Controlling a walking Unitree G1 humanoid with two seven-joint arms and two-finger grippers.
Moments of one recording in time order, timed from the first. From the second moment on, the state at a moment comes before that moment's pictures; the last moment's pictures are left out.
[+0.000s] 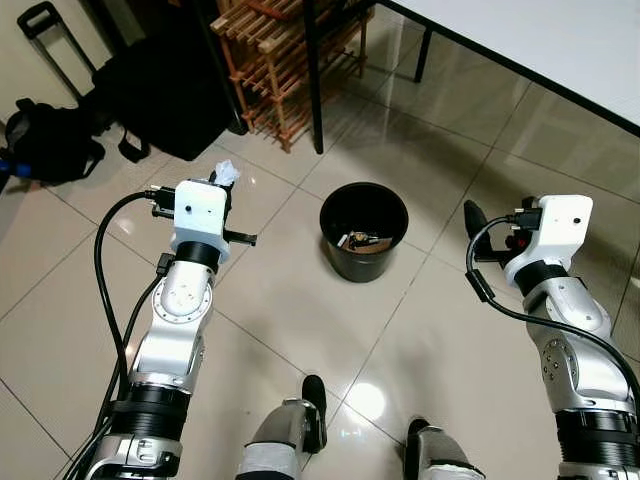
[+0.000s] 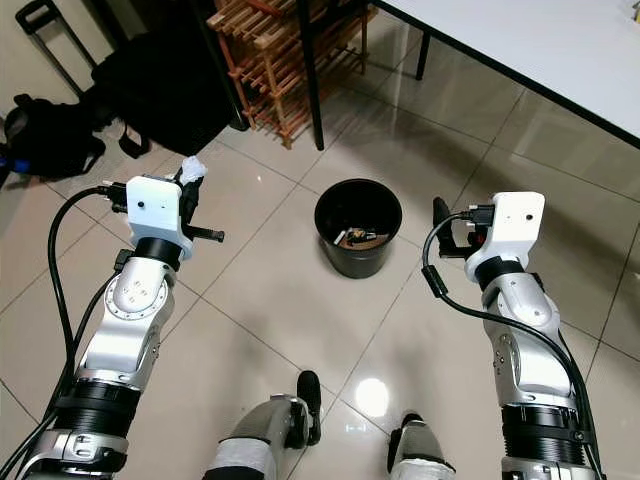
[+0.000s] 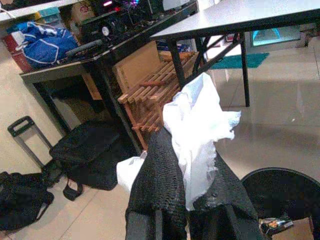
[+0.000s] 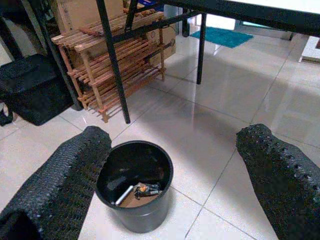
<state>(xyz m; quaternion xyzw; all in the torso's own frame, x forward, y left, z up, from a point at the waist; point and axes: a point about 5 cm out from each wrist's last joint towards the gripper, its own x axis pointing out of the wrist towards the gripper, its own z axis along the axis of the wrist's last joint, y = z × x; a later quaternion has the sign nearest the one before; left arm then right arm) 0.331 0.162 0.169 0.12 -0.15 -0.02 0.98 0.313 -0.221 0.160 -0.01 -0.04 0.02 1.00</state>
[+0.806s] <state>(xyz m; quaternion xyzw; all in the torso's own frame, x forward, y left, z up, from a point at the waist) 0.332 0.163 0.167 0.12 -0.14 -0.02 0.98 0.313 -0.221 0.159 0.00 -0.03 0.02 1.00</state>
